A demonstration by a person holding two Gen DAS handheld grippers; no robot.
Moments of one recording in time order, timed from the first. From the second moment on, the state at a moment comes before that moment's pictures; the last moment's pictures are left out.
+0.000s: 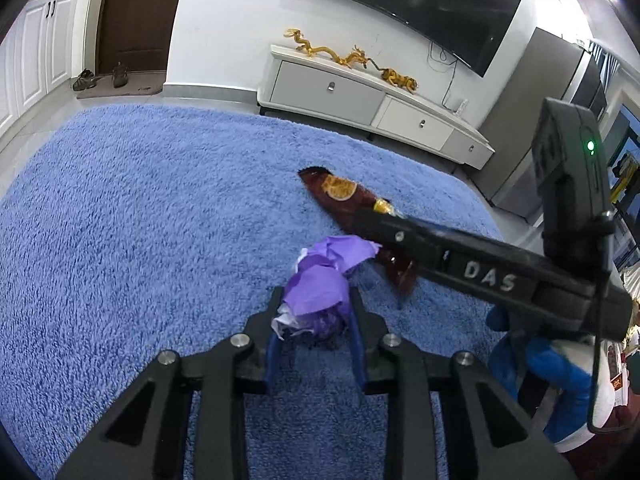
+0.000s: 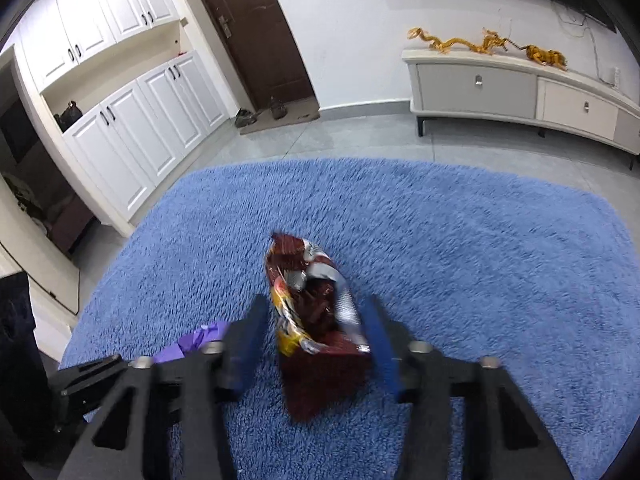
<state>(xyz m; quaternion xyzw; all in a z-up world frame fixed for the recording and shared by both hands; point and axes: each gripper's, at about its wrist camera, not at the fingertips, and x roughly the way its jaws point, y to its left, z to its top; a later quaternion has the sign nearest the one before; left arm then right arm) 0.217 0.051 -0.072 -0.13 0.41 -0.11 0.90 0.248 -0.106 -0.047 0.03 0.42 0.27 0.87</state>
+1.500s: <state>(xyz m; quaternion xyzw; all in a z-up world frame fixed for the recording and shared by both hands) 0.022 -0.029 -0.017 -0.07 0.38 -0.19 0.90 -0.035 -0.316 0.007 0.20 0.34 0.16 0.91</state>
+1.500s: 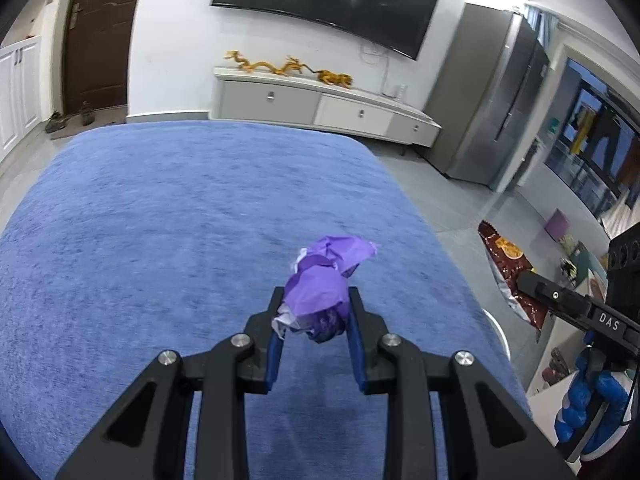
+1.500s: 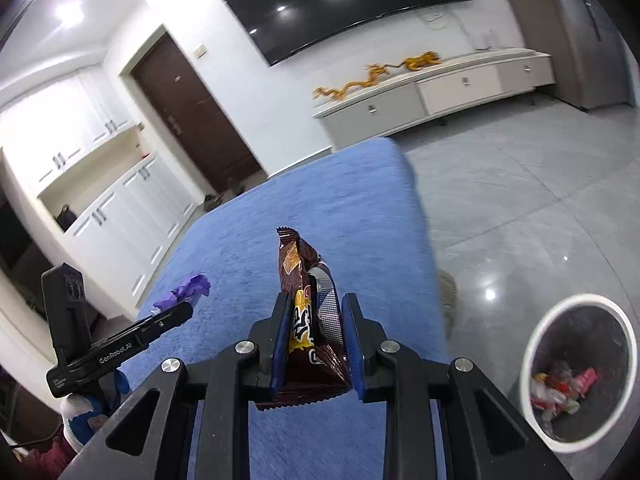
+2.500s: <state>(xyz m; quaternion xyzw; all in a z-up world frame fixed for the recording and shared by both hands) 0.038 -0.349 -0.029 0.07 0.41 -0.39 0.82 -0.123 -0.527 -0.058 0.31 0.31 -0.07 0.89</state>
